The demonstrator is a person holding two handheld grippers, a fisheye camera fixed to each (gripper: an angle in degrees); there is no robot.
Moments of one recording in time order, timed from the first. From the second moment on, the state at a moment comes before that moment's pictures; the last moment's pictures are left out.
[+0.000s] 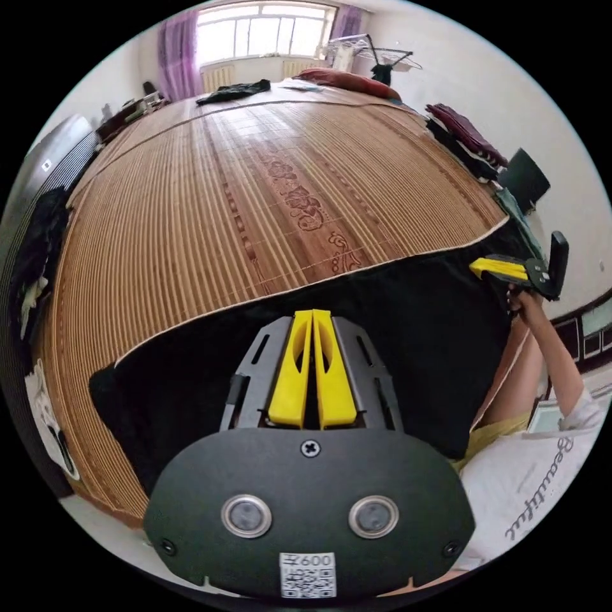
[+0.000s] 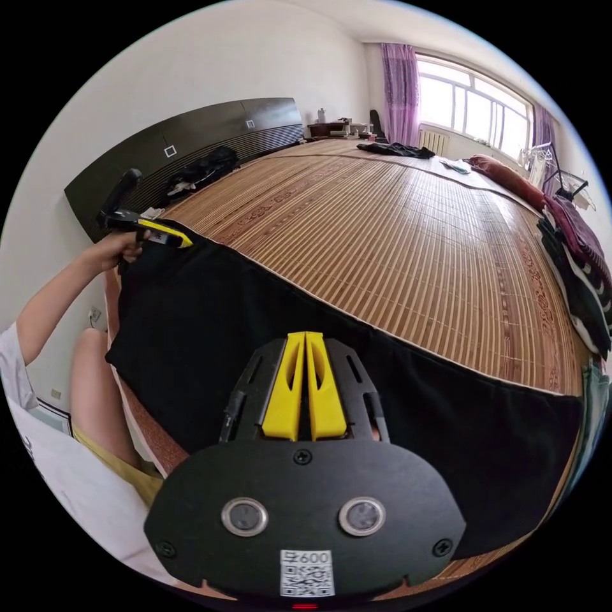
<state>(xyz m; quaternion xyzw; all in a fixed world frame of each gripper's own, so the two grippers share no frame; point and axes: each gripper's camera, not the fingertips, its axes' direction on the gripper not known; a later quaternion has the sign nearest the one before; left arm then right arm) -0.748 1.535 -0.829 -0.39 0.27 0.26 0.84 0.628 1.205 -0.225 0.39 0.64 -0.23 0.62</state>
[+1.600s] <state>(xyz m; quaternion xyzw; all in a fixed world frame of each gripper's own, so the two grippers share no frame) -0.862 2.037 -0.846 -0.23 0.26 0.06 0.93 0.701 1.198 -0.332 0.40 0.62 -0.23 0.64</state>
